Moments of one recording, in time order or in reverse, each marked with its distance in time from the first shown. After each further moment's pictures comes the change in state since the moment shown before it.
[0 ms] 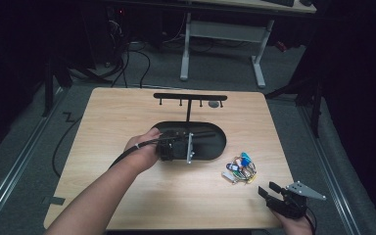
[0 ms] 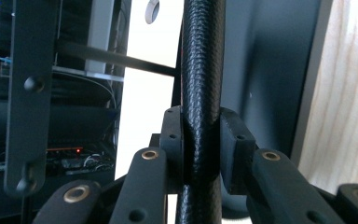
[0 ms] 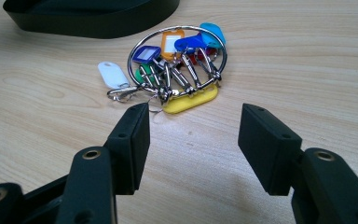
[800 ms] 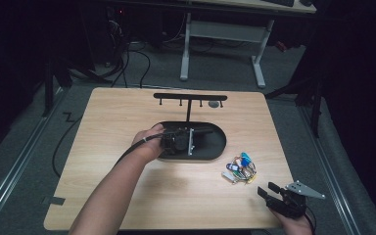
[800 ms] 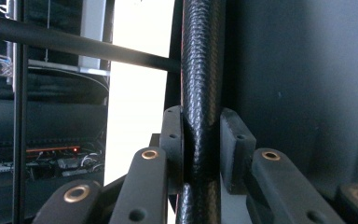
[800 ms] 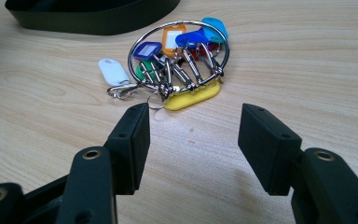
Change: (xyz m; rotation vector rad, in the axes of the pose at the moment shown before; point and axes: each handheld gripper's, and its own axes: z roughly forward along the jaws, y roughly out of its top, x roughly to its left) left arm -0.003 -0.012 0.068 0.025 0.000 0.023; right arm -0.002 -0.001 0.003 0.012 0.016 0.011
